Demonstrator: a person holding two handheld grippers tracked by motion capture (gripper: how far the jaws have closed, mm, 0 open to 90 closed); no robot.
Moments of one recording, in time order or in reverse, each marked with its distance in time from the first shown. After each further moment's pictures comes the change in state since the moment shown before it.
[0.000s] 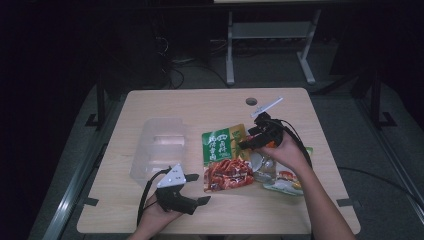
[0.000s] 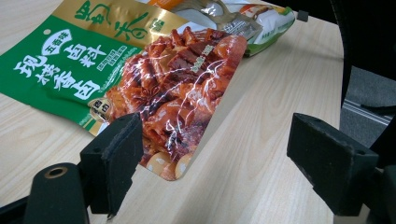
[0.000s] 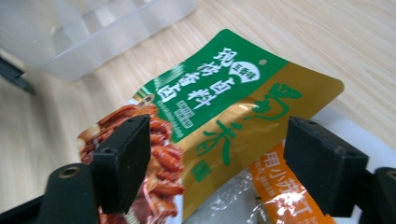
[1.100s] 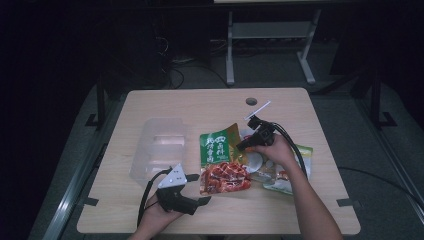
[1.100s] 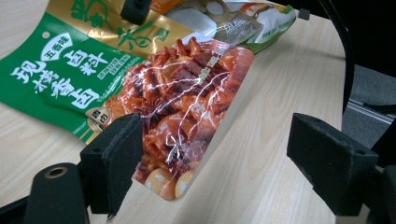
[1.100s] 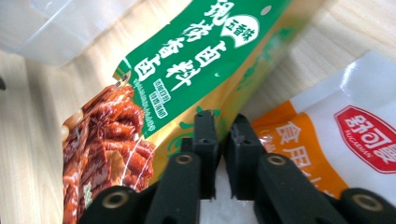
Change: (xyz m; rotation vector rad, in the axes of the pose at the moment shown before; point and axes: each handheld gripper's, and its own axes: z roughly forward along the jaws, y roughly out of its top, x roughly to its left) left arm -0.002 0.000 0.001 -0.001 0.007 0.008; right arm -0.032 -0.007 0.050 0.135 0.145 0.081
